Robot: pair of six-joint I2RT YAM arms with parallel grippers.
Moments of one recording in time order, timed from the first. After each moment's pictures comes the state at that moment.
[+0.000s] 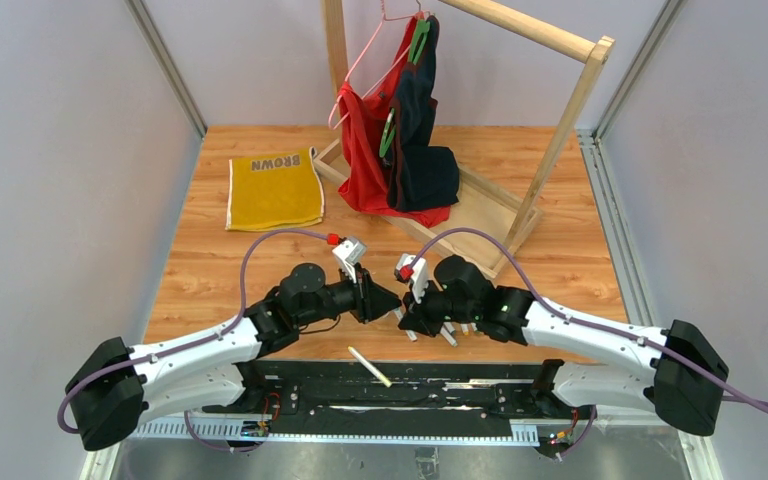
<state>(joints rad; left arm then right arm) -0.92 0.96 0.40 0.35 0.20 -0.60 1.00 1.10 0.63 -0.14 -0.25 0.06</state>
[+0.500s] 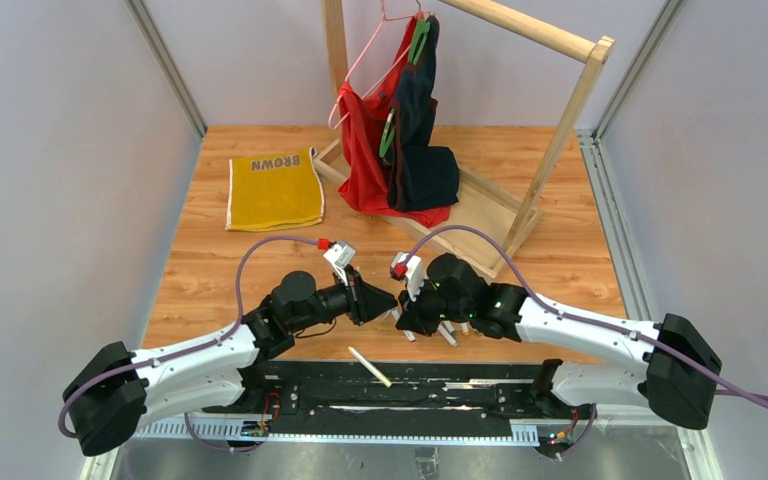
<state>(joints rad) -0.90 0.93 0.30 0.49 0.21 -0.65 1.01 1.15 0.68 -0.18 -0.23 0.10</state>
